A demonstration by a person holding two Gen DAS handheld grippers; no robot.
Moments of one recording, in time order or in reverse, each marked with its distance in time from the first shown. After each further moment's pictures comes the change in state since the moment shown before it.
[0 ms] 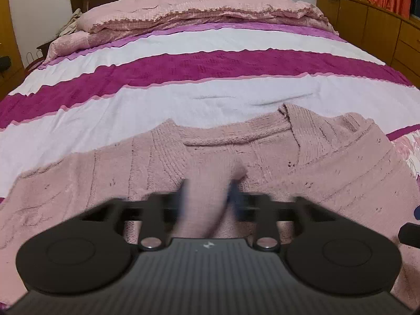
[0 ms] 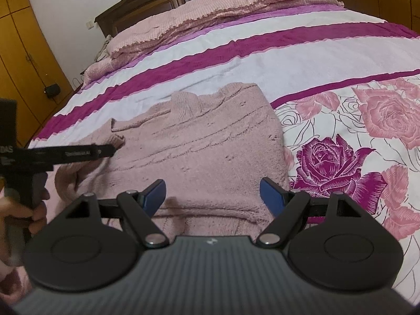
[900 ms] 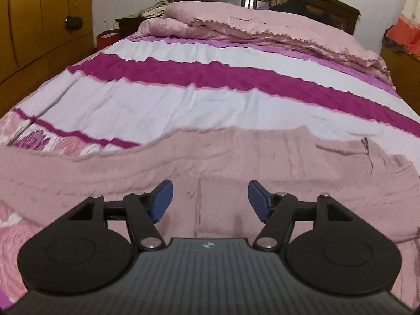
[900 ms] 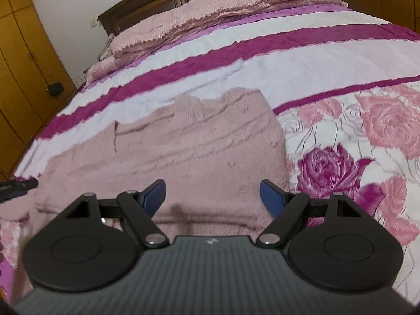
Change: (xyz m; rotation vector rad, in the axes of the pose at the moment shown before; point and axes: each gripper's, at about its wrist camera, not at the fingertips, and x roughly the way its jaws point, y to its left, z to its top) left arm -0.097 0.148 -0.052 -0.279 -0.046 0.164; right arm -0.005 0.000 0.015 0.004 0.007 0.016
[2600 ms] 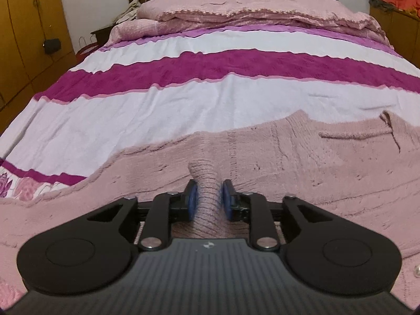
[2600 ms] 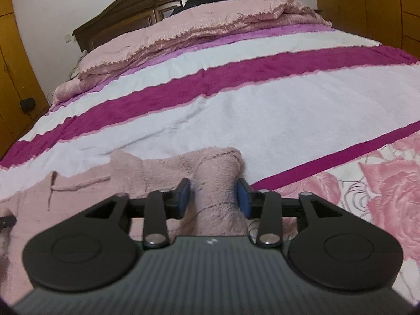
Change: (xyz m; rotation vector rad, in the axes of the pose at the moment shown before) left arm 0.083 -0.053 0.015 0.179 0.037 0.045; right arm 0.074 -0.040 0.056 -0.021 -0.104 -0.121
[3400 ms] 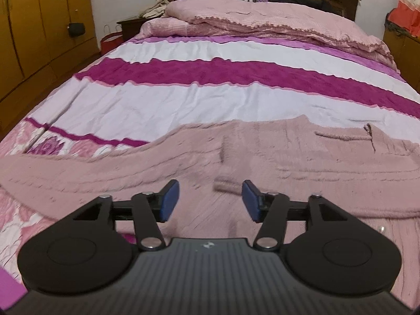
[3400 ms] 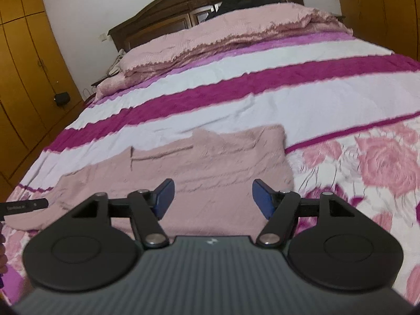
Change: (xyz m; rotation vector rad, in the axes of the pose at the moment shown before) left arm -0.114 0.042 -0.034 -0.124 -0.007 0.036; right arm -0.114 0.048 -0.030 -0.020 0.022 0.135
